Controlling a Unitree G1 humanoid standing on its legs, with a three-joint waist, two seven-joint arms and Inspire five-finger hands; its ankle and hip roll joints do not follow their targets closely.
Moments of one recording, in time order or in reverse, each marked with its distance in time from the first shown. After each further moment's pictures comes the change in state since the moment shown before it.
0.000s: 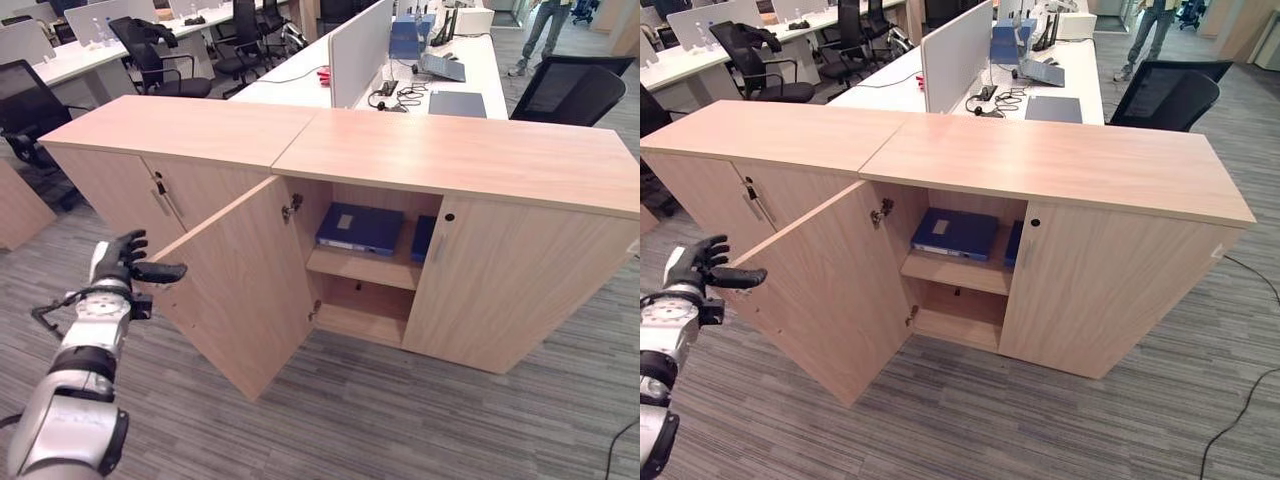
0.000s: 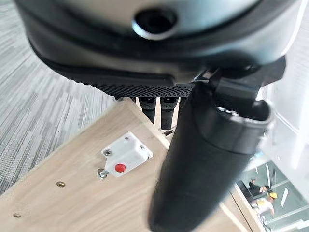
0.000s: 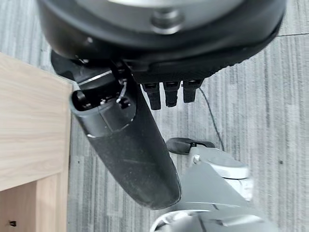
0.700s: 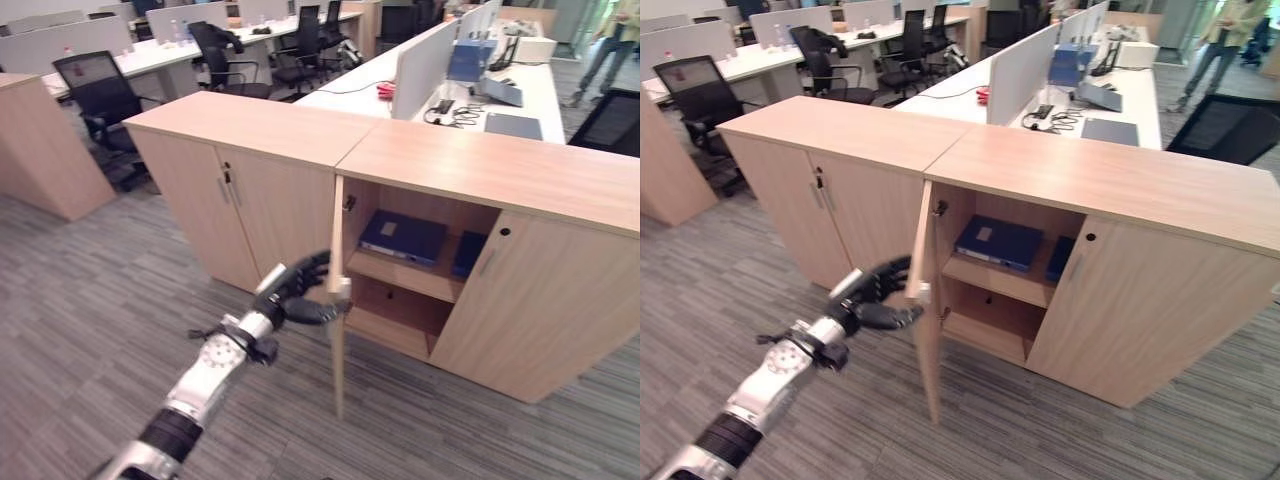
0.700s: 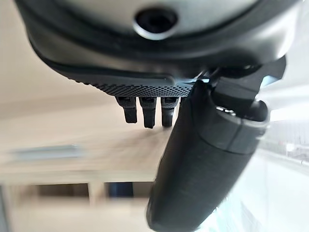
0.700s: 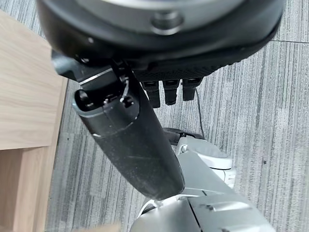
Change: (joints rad) left arm 0.430 -0.357 -0.245 -0.763 -0.098 -0.010 -0.238; right arm -0.037 0.029 0.002 0.065 -0.038 0.004 0.008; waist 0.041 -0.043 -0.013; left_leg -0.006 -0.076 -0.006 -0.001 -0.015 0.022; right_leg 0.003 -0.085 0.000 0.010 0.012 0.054
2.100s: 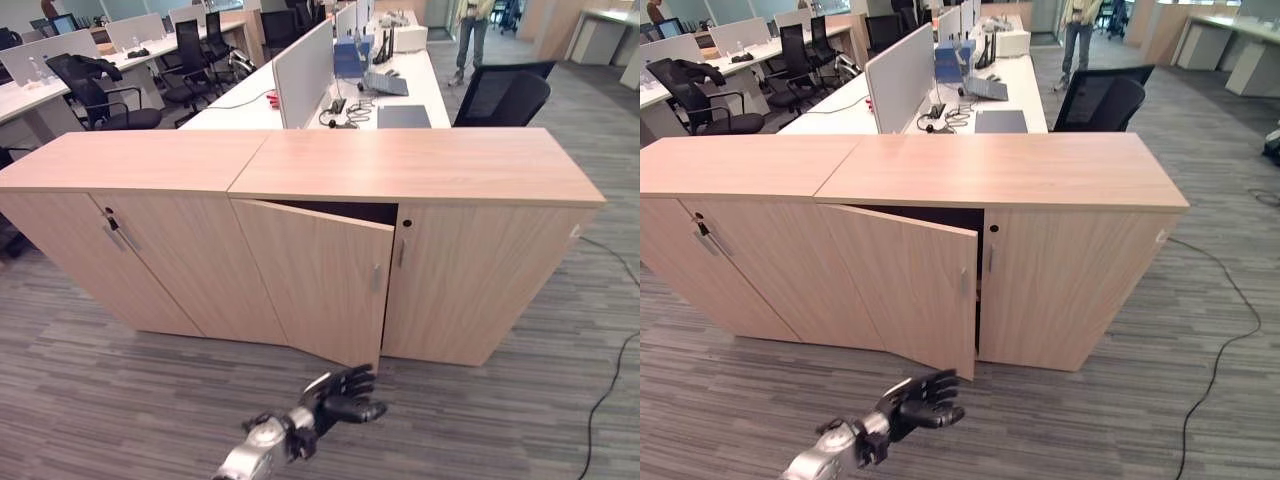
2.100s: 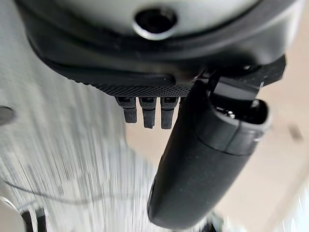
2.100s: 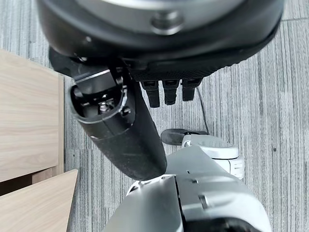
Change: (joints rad) left arm 0.227 -0.193 0.016 0.376 -0.115 0.043 -0.049; right arm -0.028 0.055 0.119 0.001 -0.018 -0.023 -0.031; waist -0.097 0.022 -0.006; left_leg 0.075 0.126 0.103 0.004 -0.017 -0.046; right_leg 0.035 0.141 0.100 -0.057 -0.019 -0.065
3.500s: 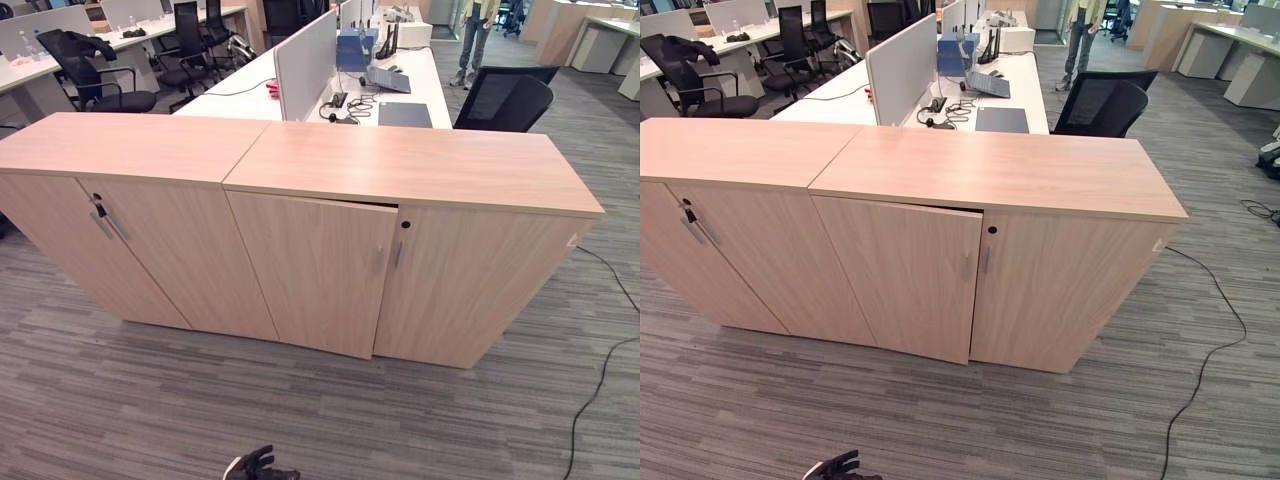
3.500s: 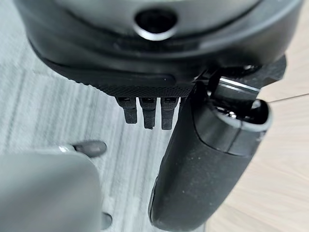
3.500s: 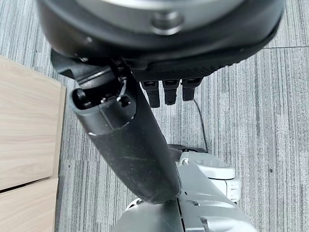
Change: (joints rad) left arm 0.006 -0.052 0.280 0.588 0.320 -0.138 0.172; right arm 0.017 -0.023 -0.002 -0.004 -0.019 -0.012 -0.018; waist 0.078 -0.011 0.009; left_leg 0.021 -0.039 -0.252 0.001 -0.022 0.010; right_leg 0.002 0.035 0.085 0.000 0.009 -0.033
